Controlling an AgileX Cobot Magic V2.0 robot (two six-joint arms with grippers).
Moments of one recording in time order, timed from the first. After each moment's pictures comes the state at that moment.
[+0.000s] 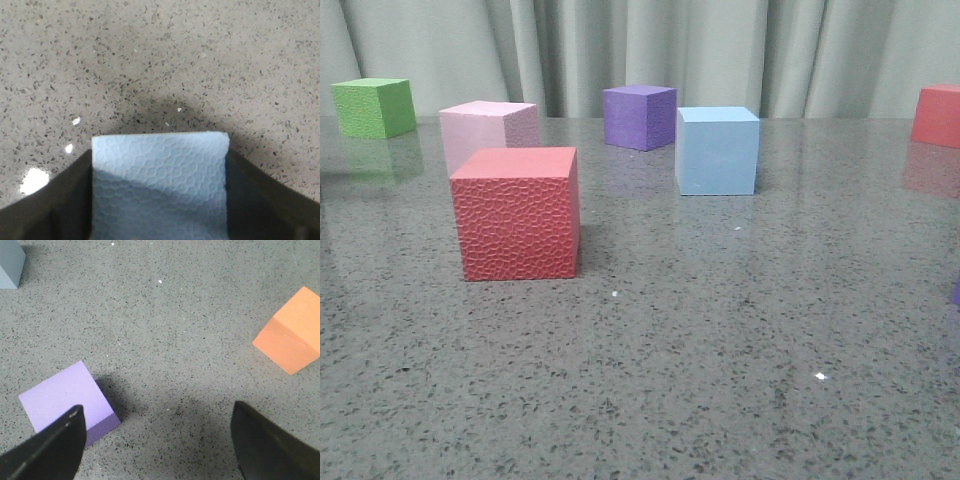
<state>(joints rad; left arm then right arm) 0.02 1.65 -1.32 0.07 0.80 -0.41 0.21 0.64 -0.84 -0.20 1.03 0.29</state>
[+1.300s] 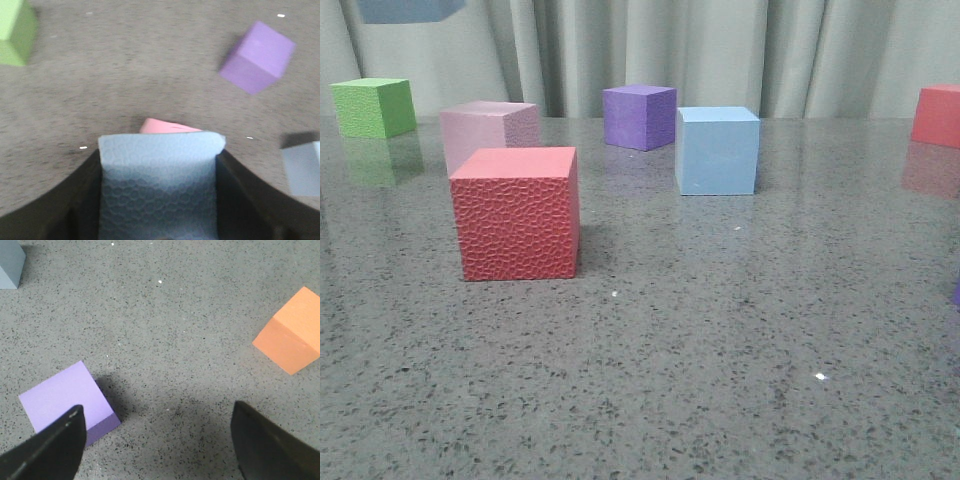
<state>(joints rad) -0.31 1.66 -1.77 -0.01 1.04 -0.25 0.21 0.64 -0.84 -0.20 1.03 0.29</state>
